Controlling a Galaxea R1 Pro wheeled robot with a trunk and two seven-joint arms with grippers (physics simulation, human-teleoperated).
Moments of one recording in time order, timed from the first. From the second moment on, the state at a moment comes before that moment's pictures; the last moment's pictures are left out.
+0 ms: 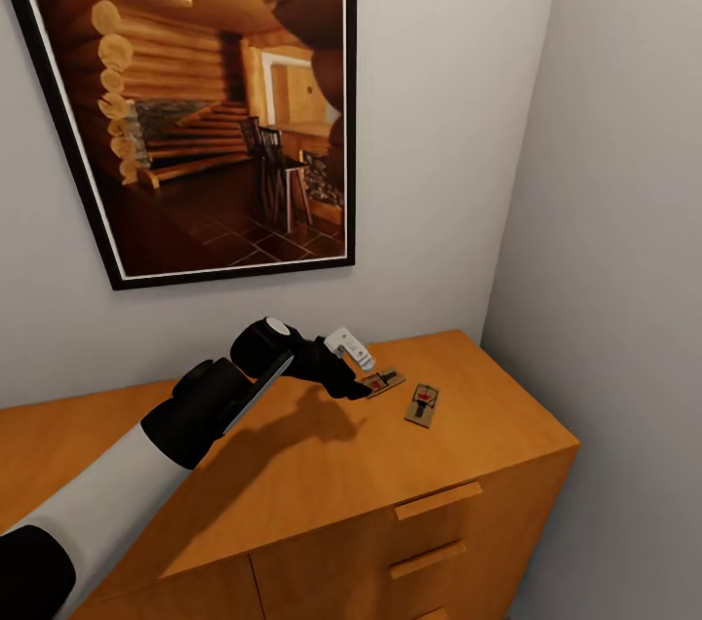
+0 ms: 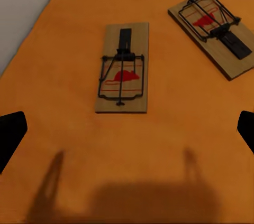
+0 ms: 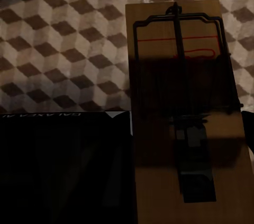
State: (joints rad) left arm -0.93 0.08 -0.69 -1.31 0.07 1.00 -0.56; right arm -0.14 0.14 0.09 -0.02 -0.10 -0.21 -0.11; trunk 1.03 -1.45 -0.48
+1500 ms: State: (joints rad) left arm -0.93 0.08 -0.69 -1.29 0.07 1.00 -0.56; right arm -0.14 0.14 0.09 -0.02 -0.10 -0.21 -0.11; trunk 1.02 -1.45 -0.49
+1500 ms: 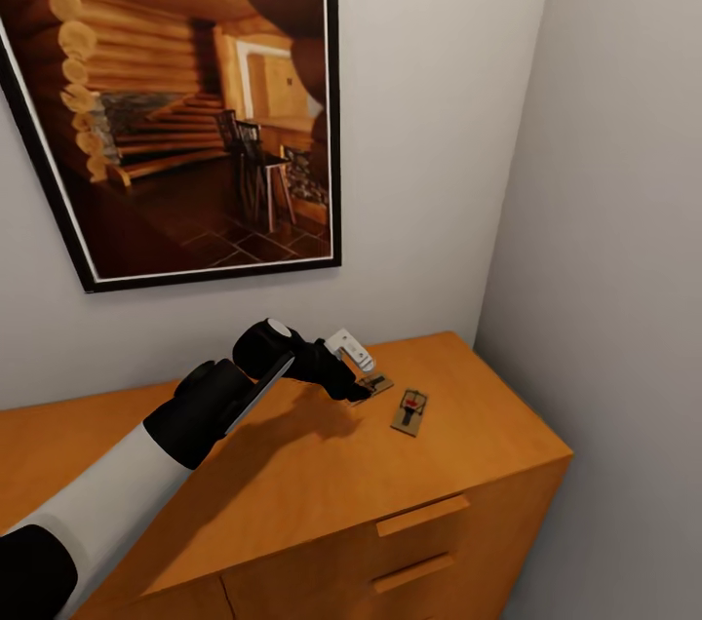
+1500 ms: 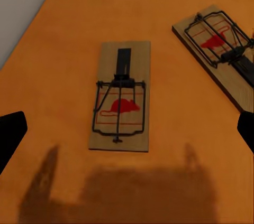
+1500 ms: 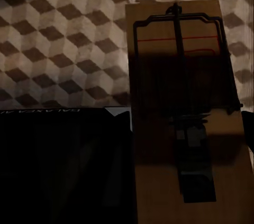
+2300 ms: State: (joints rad) left arm -0.93 0.08 -0.69 -1.29 0.07 1.00 -0.56; right arm -0.14 0.14 0.09 -0.02 -0.10 -0.21 -0.11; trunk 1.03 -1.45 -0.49
